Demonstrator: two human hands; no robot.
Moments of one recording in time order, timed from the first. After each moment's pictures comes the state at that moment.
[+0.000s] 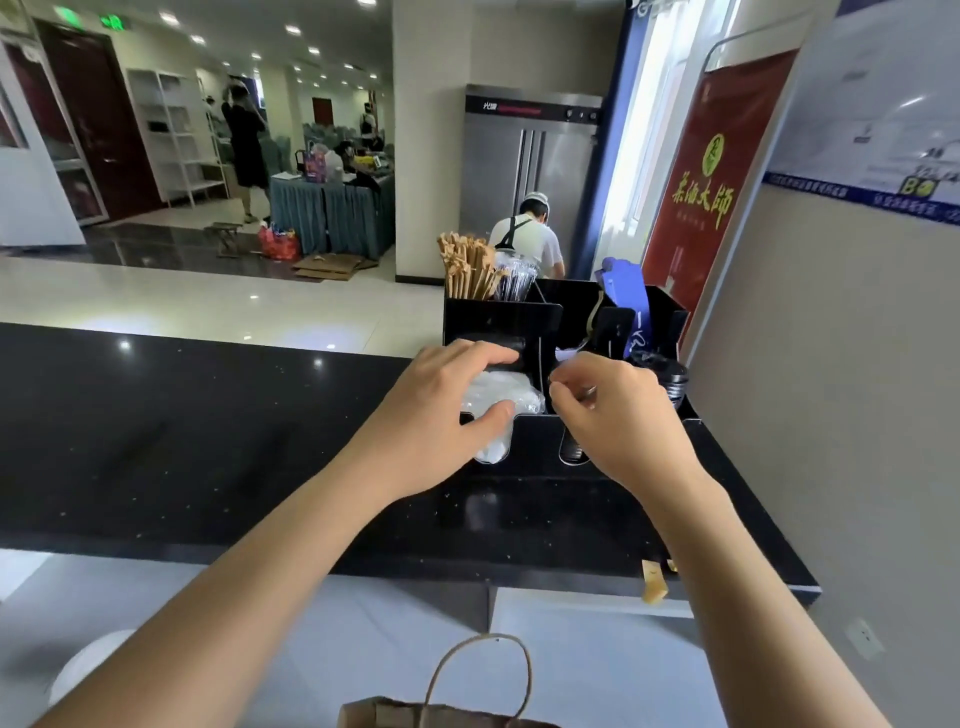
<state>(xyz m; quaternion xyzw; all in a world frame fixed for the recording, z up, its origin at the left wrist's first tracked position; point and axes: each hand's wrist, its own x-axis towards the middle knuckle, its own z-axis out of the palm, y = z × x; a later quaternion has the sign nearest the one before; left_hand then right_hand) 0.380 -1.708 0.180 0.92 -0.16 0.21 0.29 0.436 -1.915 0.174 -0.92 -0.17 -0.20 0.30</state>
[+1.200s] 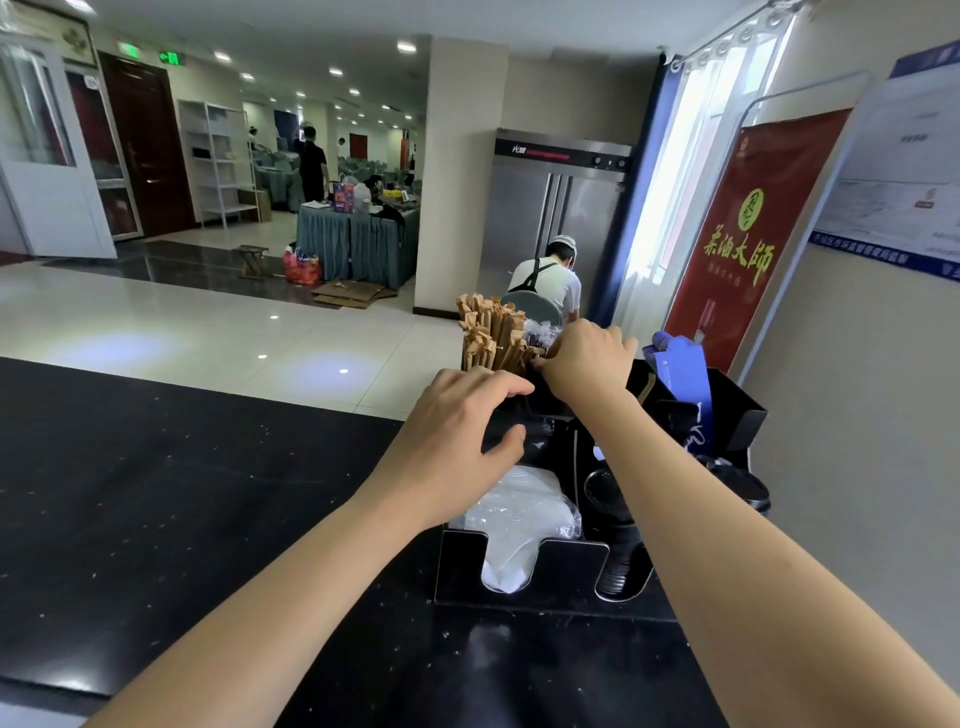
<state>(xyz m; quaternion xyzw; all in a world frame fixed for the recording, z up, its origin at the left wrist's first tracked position) 0.508 -1.684 0.177 0.91 -0.13 0.27 0.27 0.678 -1.817 0.206 -0.97 -0.07 -0.22 0.09</state>
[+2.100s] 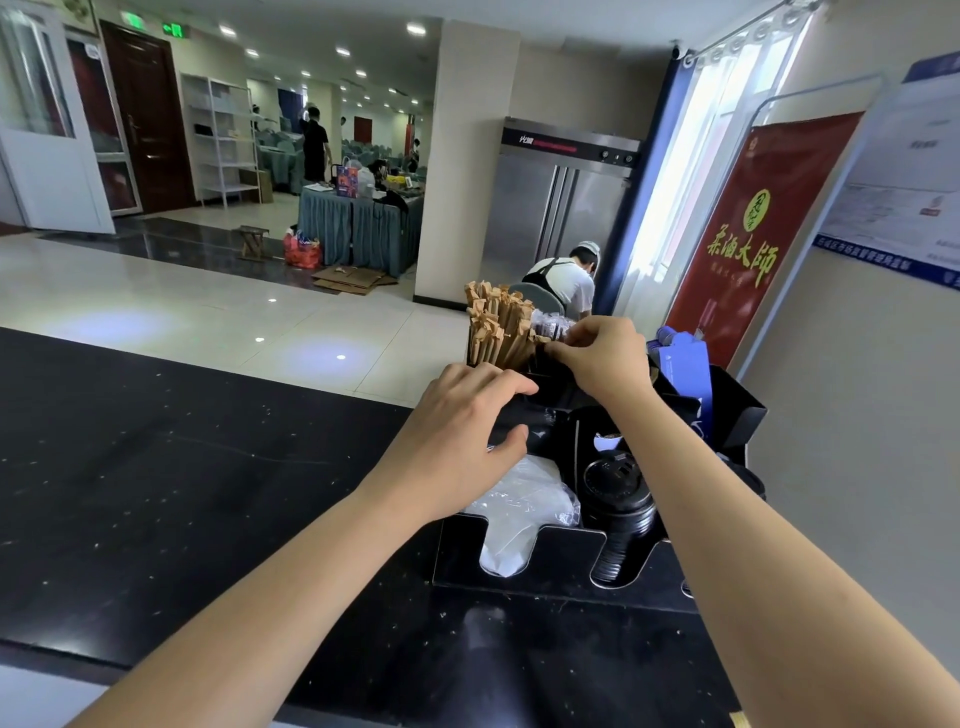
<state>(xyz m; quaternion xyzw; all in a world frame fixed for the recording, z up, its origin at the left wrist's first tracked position) 0.503 -1.686 0.170 0.92 -0.13 0.27 0.24 0.657 -1.840 0.209 -0.91 -0.10 -0.18 0.37</state>
